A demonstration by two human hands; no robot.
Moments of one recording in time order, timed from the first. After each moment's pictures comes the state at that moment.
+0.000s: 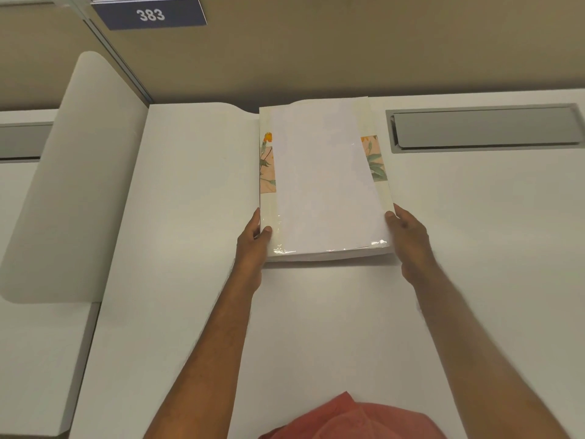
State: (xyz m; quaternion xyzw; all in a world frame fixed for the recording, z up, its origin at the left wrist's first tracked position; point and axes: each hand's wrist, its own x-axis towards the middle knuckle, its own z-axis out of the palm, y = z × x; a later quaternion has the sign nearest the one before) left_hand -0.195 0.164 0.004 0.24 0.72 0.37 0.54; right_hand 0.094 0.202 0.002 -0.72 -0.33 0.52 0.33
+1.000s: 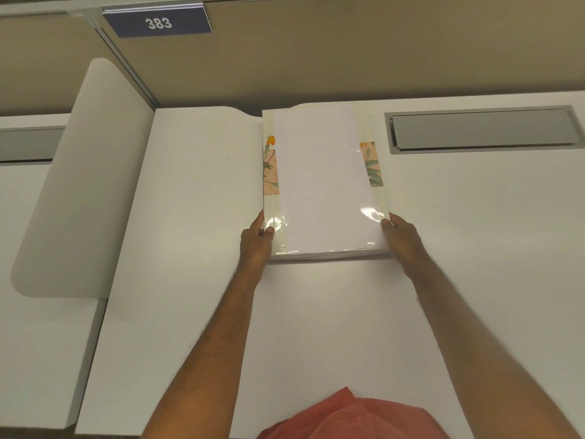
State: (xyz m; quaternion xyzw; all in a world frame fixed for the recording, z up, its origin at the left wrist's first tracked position) left_hand -0.200 0.173 -0.025 0.33 0.78 0.29 0.44; right_hand 0.105 0.213 -0.030 -0.77 -0.41 0.46 0.17
